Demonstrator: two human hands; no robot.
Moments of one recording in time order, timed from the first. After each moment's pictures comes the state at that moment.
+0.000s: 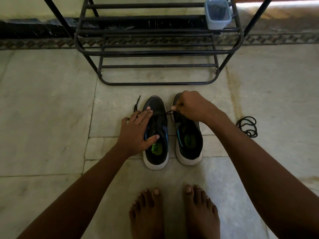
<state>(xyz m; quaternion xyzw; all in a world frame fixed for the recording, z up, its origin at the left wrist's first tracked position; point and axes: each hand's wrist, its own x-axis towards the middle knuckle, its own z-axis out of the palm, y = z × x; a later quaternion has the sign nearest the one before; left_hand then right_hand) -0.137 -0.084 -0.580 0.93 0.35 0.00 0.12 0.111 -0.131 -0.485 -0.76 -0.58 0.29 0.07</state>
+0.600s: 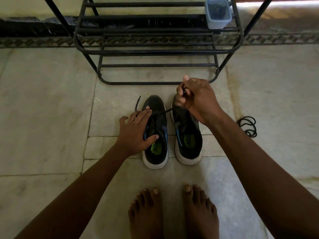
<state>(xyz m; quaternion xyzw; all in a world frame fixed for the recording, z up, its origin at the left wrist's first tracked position) -0.138 -0.085 -0.581 0.93 0.36 0.00 0.11 0.101 -0.150 -0.455 -0.52 -0.29 0.54 0.59</state>
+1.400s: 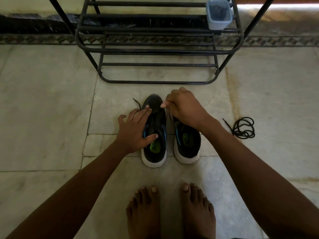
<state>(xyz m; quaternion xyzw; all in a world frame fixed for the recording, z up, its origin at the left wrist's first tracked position) -0.138 -0.084 -0.584 0.93 0.36 -0.01 0.11 0.091 -0.138 -0.488 -0.68 -0.68 0.19 0.20</state>
